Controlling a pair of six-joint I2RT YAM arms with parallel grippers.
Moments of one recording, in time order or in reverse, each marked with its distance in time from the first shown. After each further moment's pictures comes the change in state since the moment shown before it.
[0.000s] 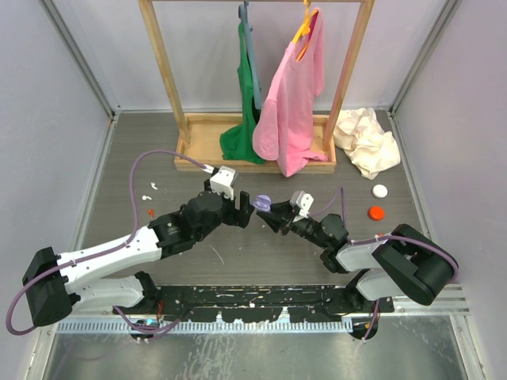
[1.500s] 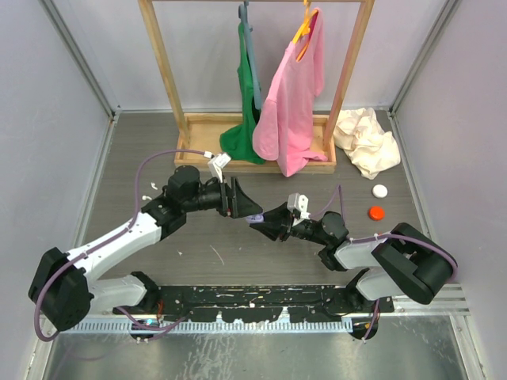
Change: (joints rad) left arm 0.348 0.058 -0.018 0.195 0.949 -0.340; right arm 0.000 0.008 0.031 0.037 -0.264 0.101
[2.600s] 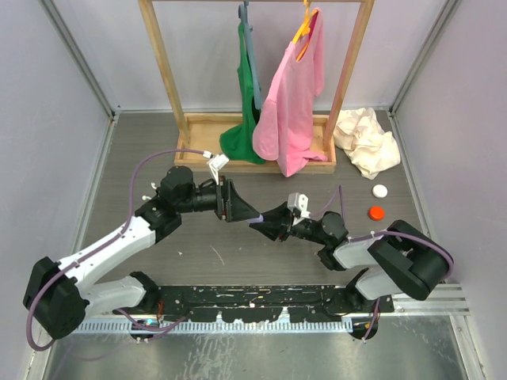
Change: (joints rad) left arm 0.002 -0.040 0.000 0.045 0.141 -0.016; right arm -0.008 0.034 0.000 0.045 -0.006 0.024
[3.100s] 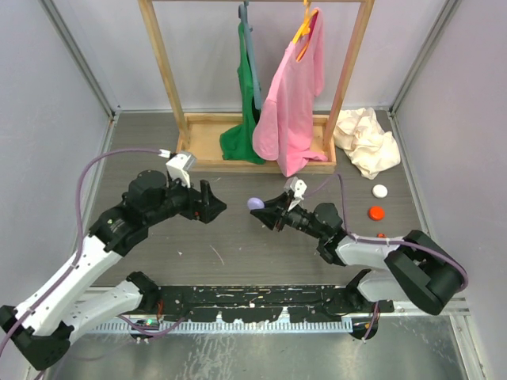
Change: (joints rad) left arm 0.006 -0.271 0.182 -0.659 -0.525 0.340; right arm -0.005 -0.105 0.091 -0.341 0.191 0.060
